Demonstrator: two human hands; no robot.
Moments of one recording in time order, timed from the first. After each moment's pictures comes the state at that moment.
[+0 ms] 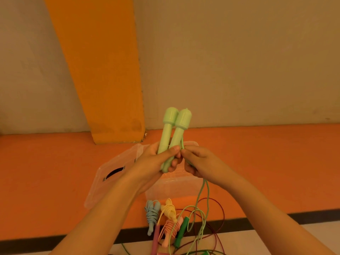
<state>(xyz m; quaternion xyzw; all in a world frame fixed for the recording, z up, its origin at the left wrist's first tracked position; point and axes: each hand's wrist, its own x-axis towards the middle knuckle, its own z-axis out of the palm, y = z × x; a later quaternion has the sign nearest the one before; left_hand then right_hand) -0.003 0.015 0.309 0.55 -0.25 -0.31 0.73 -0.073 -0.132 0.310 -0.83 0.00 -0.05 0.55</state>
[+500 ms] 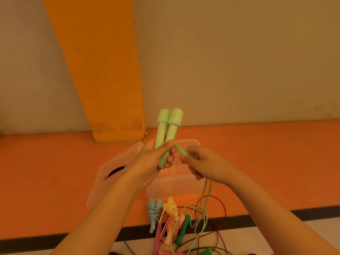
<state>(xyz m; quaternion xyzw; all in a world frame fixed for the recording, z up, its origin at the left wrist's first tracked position) 0.000 0.011 0.306 0.54 -0.19 -0.28 0.77 -0.073 -0.140 0.304 -0.89 0.05 0.00 0.46</state>
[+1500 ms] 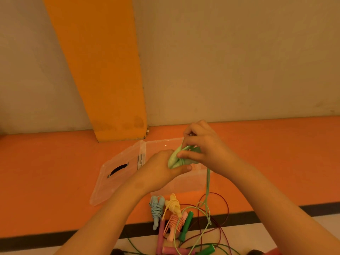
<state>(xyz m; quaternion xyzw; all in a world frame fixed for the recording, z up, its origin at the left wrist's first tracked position) -0.009 0.023 0.303 0.81 -0.40 -0.16 0.38 -0.055 -0.148 0.312 -0.92 -0.17 -0.29 0.18</state>
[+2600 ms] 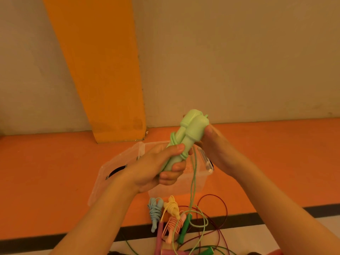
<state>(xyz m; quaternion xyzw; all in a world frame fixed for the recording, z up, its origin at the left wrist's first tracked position) -0.013 0.030 0.325 0.48 -0.33 -0.46 0.67 -0.069 -0.144 0.326 -0.72 -0.07 -0.11 0.69</state>
